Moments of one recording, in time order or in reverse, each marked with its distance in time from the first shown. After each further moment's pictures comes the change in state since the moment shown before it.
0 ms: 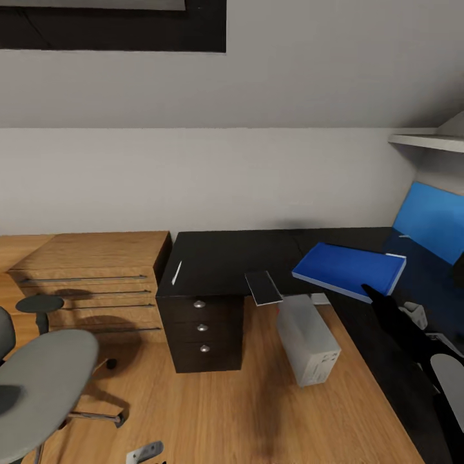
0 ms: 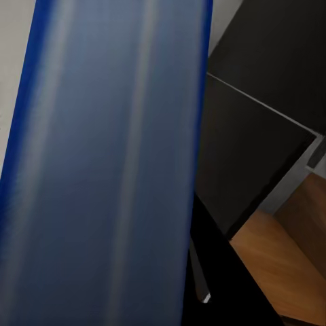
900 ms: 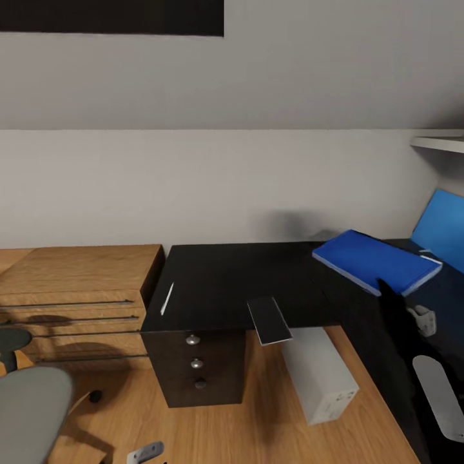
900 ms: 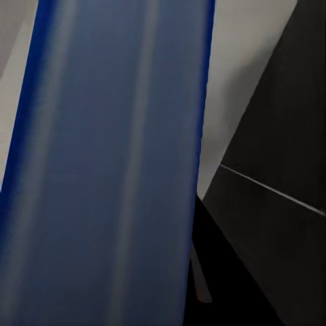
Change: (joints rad) left arm 0.000 -0.001 -0.003 0.002 -0.001 0.001 0.000; right arm 0.000 0.088 0.013 -0.007 -0.002 -0.341 -0.013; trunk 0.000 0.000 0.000
